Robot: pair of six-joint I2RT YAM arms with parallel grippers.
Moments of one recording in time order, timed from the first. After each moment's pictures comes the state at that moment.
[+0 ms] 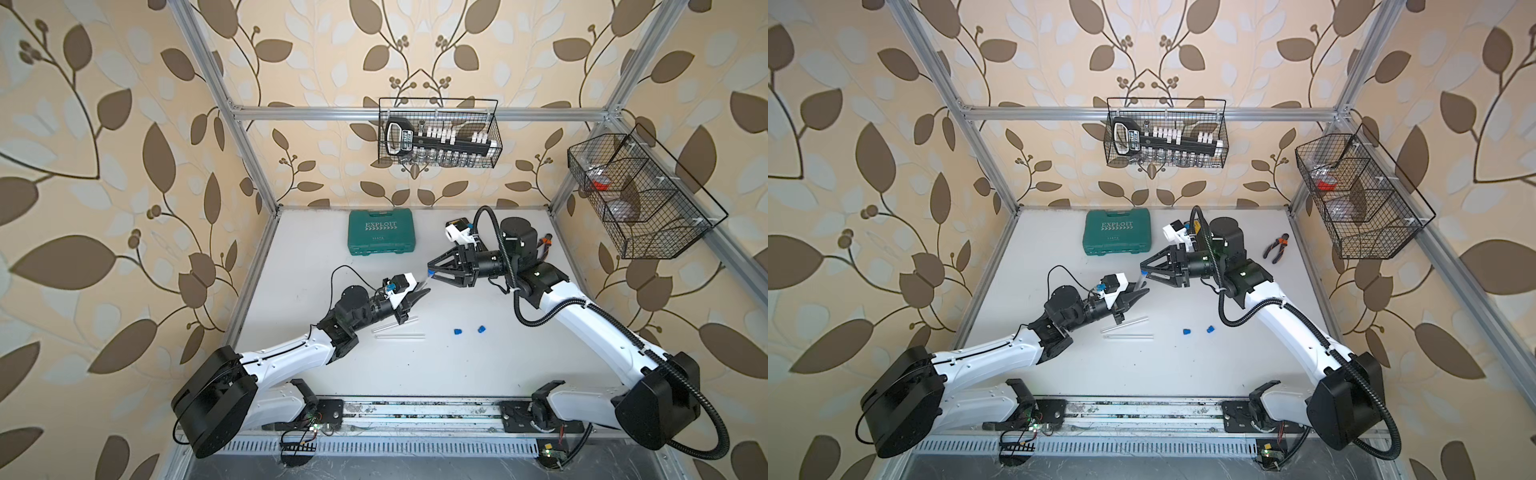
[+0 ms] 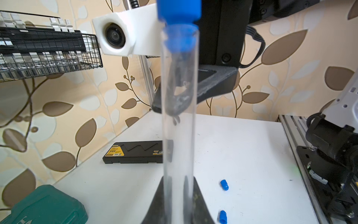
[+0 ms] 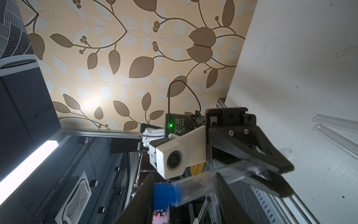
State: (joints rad) left arm -0.74 1.19 0.50 0.74 0.37 0.12; right arm 0.43 1.29 1.08 -0.05 -1.10 1.16
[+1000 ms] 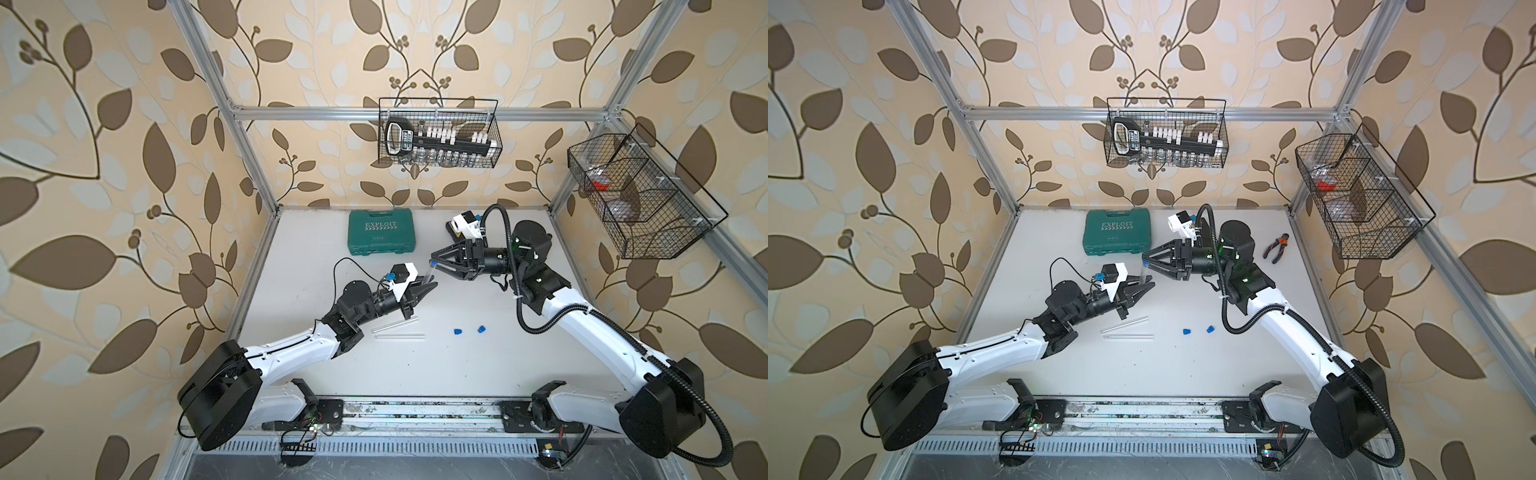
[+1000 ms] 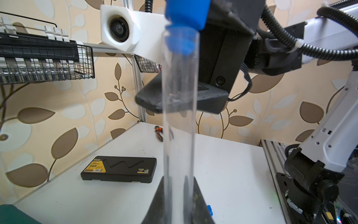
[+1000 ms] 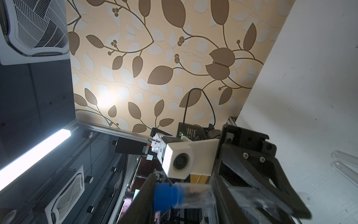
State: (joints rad) left arm -0.74 1.23 0.57 0.82 0.42 -0.03; right arm 0.42 1.25 1.01 0.25 -1.06 1.29
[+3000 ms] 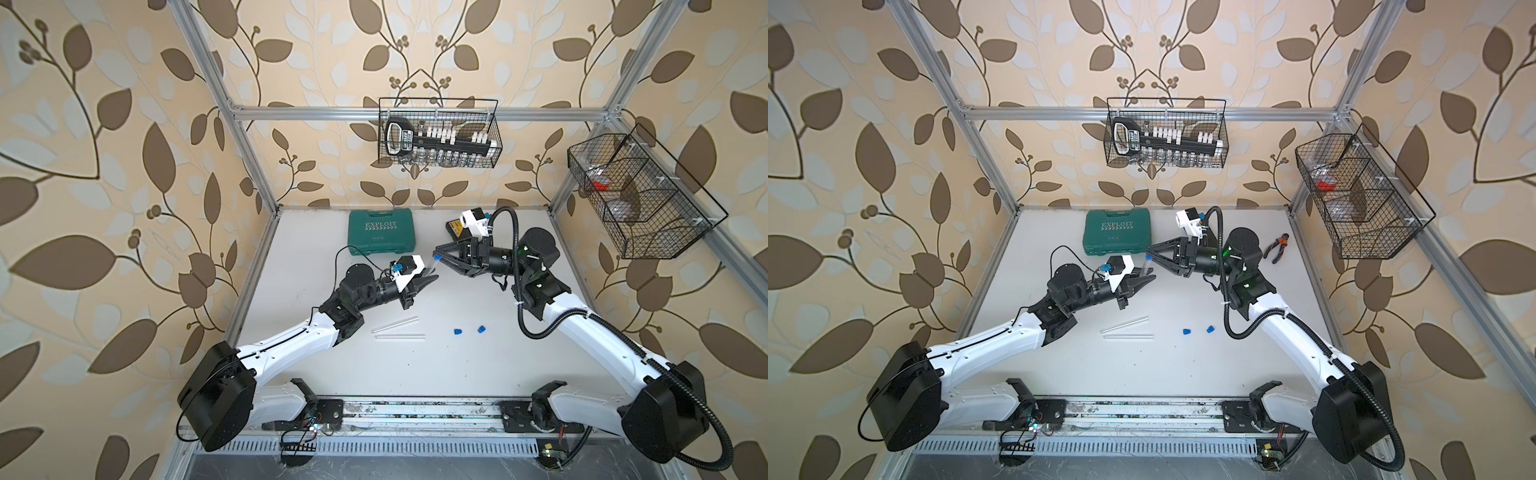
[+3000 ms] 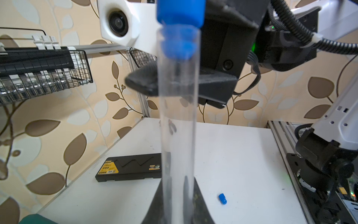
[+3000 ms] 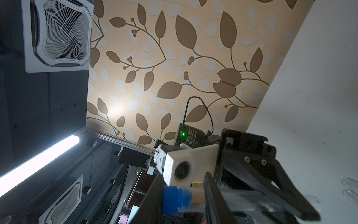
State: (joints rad) left arm -0.71 1.23 0.71 0.57 0.49 0.13; right arm 0.41 1.24 0.93 0.44 -0.98 1.38
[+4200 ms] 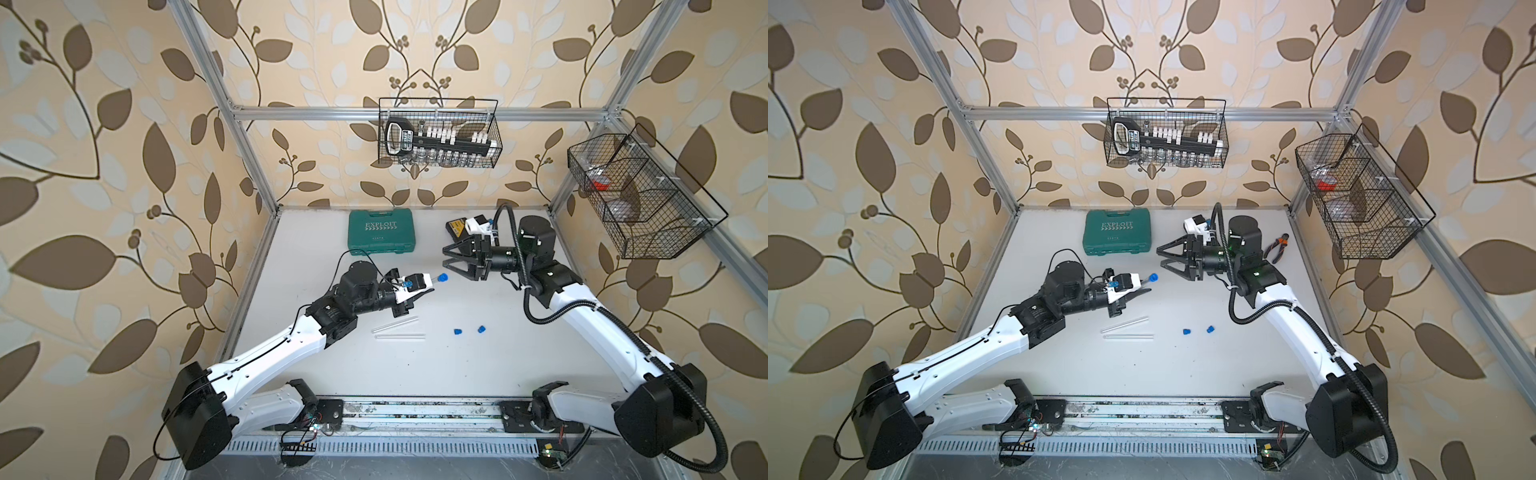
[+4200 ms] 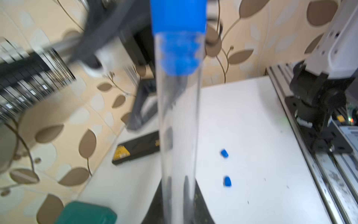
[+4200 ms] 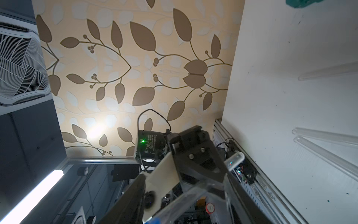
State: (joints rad) left arm -0.73 1.14 0.81 0.03 0.43 0.49; right arm 0.26 1.23 1.05 -0.07 -1.05 1.20
